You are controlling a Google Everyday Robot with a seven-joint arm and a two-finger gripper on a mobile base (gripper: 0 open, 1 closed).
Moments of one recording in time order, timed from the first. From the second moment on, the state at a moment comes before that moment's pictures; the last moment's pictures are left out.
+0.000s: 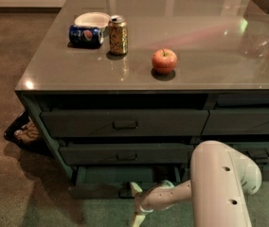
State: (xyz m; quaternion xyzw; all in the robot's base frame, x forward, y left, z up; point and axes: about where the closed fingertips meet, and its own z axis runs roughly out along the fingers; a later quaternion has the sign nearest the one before) arm 0.462 0.006 0.152 -0.70 0.66 0.15 0.22
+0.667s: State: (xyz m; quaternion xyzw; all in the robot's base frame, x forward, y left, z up) arm 0.462 0.006 0.160 -0.70 0.66 0.15 0.22
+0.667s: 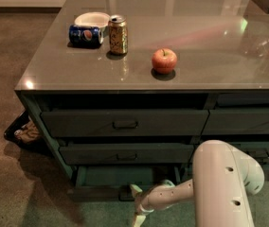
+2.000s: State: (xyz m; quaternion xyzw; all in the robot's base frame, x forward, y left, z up) arm 0.431 0.003 0.165 -0.69 0.67 0.17 0.19
